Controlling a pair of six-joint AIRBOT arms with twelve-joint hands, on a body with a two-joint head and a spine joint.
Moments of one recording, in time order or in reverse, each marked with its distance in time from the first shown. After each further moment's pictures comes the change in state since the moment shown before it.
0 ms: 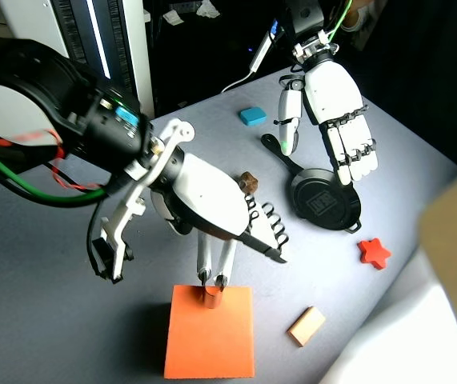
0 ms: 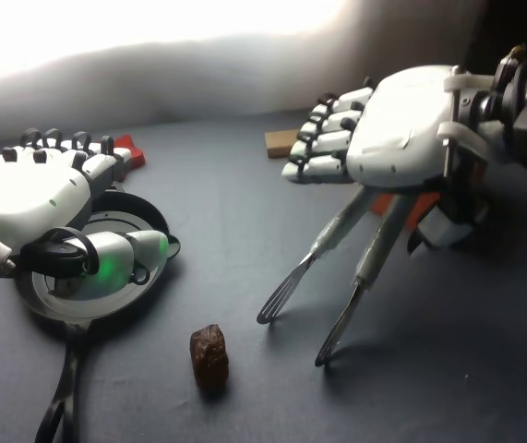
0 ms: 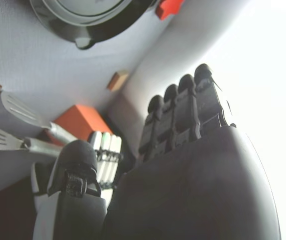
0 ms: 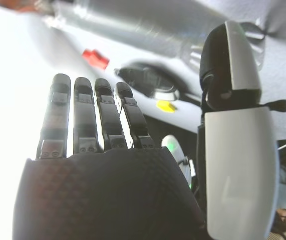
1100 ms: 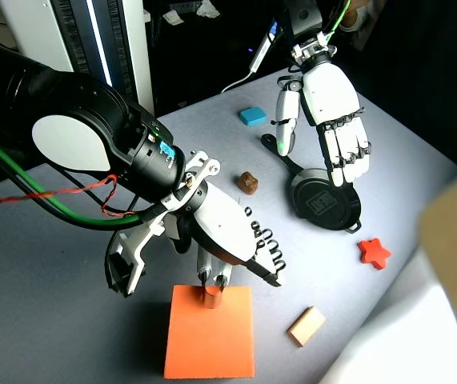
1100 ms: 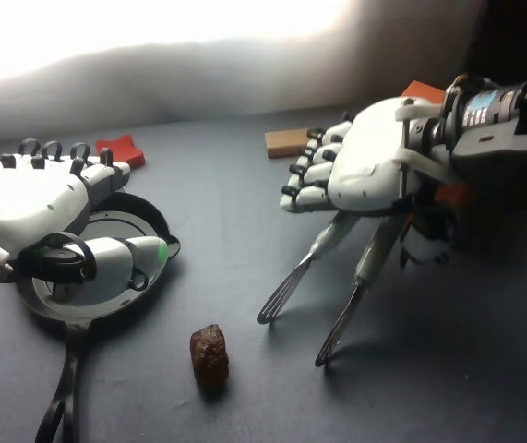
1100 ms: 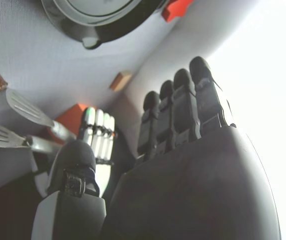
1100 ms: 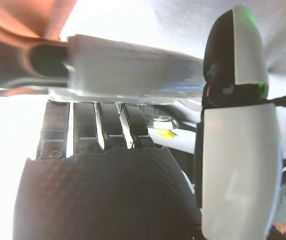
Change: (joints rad) left arm 0.014 0.000 -0.001 -0.005 -0.004 -0.024; right arm -0.045 -0.135 0.106 -0.081 -0.083 0.078
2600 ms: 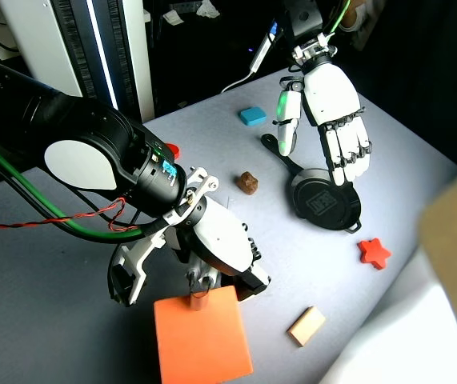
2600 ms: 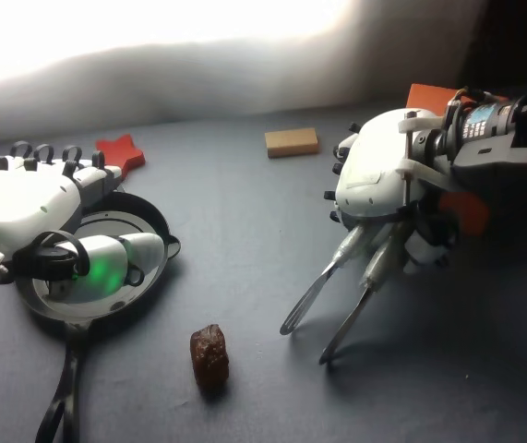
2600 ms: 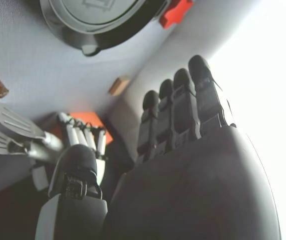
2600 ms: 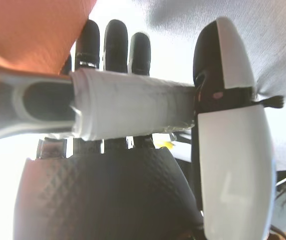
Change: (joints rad) left arm 0.018 0.000 0.006 0.003 -0.015 -0.001; right arm -0.029 -0.011 0.042 -0.011 0.014 0.004
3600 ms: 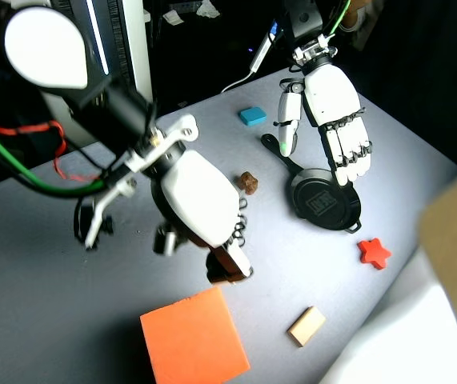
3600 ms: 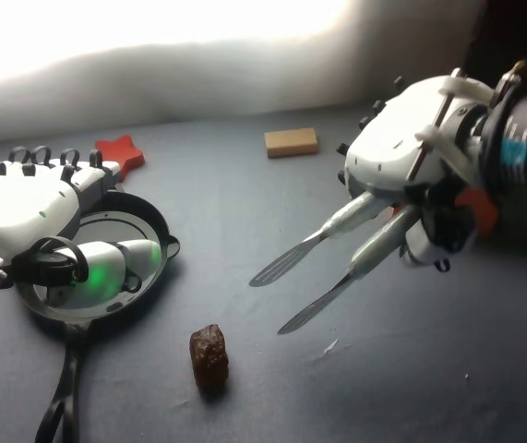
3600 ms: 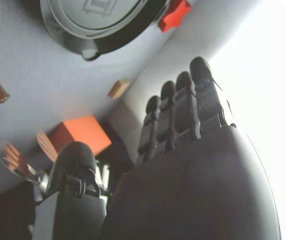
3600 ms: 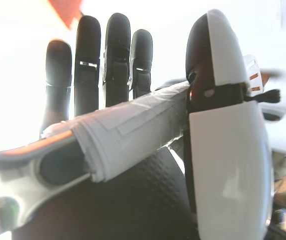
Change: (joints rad) left arm 0.007 0.000 0.000 -0.005 0.001 -0.004; right arm 0.102 0.153 -0.400 -0.797 -0.293 1.056
